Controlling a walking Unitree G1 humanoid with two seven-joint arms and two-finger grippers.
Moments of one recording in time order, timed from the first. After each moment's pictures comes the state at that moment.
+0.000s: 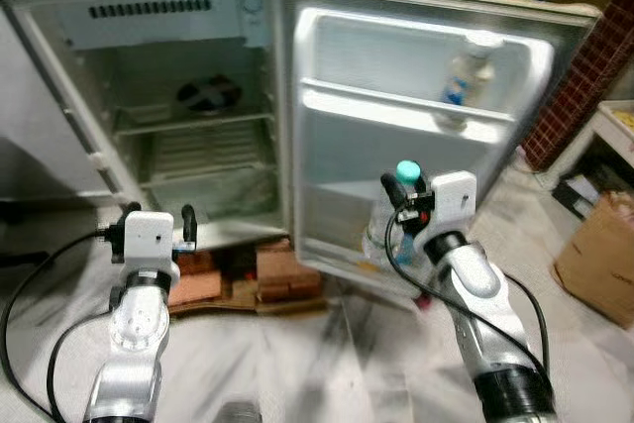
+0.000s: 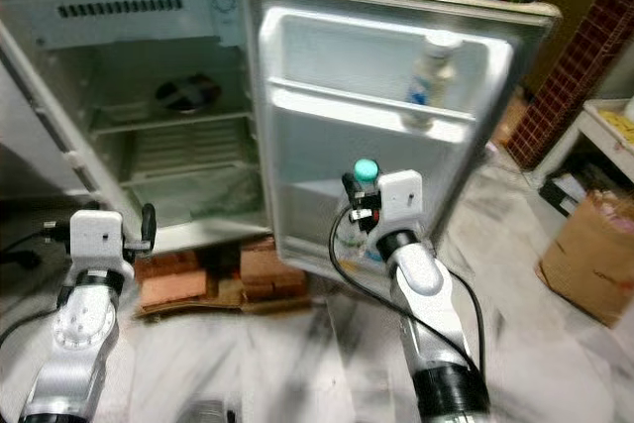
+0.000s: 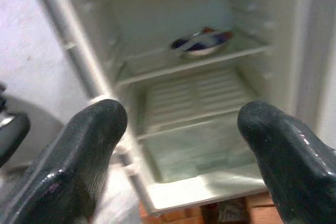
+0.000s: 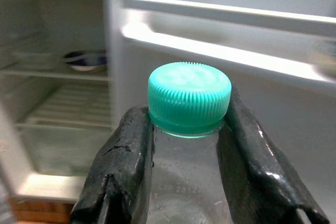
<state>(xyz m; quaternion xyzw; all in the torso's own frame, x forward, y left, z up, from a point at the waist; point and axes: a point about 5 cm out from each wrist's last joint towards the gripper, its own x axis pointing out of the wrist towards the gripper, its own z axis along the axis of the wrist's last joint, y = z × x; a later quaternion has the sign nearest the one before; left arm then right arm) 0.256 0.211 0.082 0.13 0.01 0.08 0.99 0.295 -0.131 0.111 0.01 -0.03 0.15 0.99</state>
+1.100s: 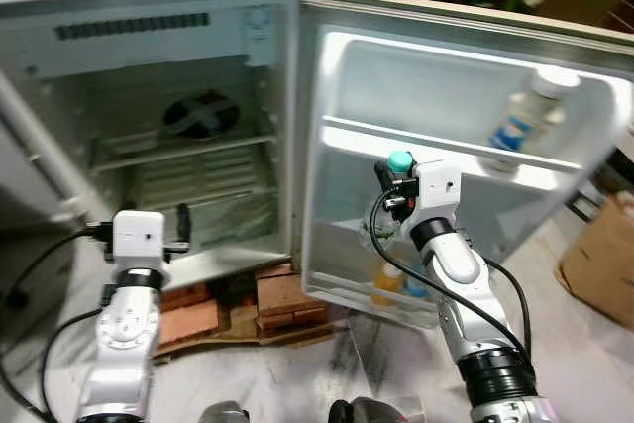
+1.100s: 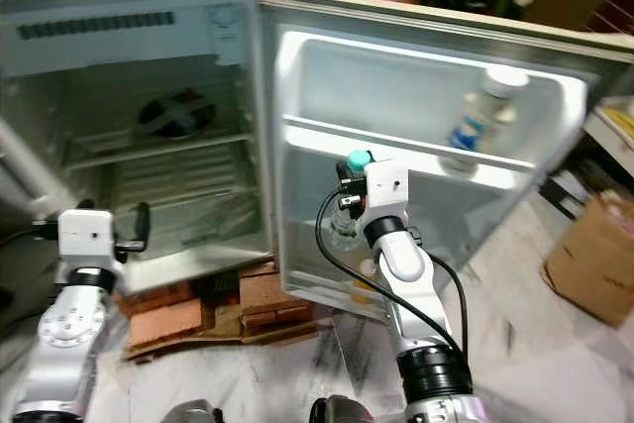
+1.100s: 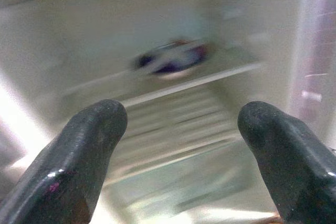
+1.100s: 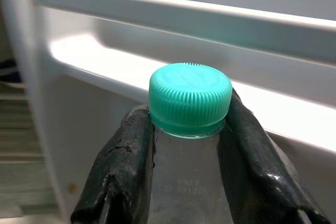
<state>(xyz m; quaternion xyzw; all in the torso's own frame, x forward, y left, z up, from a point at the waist) 0.258 0.200 0.083 0.11 0.00 0.04 0.99 0.307 -0.130 0.114 -0.02 -0.03 0.11 0.99</state>
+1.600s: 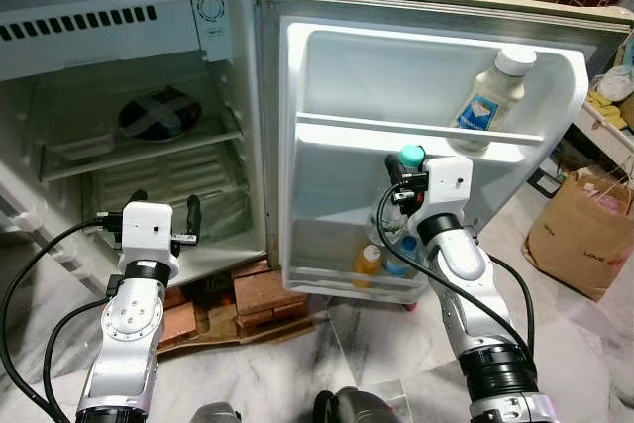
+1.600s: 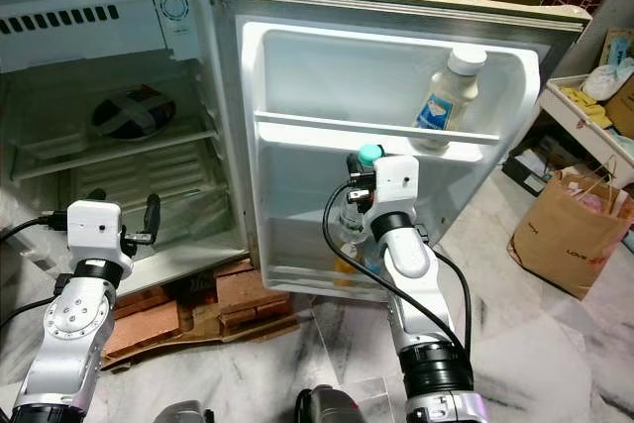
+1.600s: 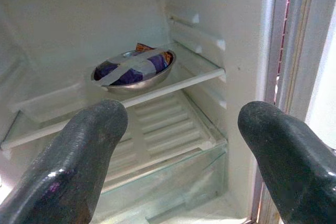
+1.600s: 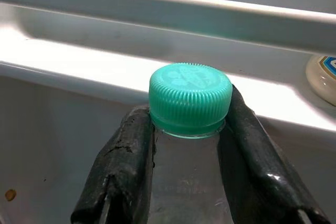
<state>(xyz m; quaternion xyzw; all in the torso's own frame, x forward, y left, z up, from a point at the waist) 0.259 0.202 0.087 0.11 -0.01 0.03 0.99 0.309 -0.136 0.117 -0.01 -0.04 0.09 1.00</state>
